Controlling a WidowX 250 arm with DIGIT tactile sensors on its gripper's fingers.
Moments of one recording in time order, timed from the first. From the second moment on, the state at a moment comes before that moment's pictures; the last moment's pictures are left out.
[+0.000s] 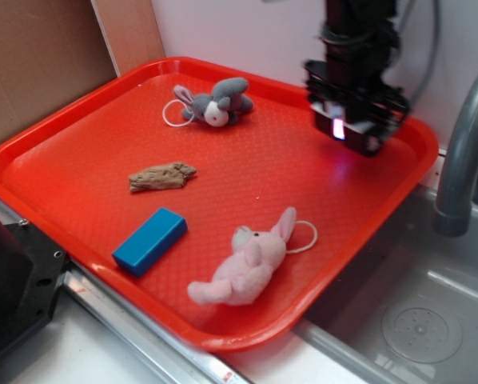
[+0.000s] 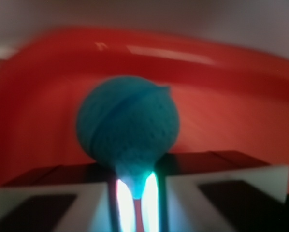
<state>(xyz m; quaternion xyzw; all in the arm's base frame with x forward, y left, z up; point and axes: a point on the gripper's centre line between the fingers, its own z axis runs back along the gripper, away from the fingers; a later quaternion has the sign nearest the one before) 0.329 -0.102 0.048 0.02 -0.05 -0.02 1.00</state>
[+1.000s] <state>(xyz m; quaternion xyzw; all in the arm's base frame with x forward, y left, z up) 0.174 0.014 0.179 0.00 -0.02 0.18 0.98</state>
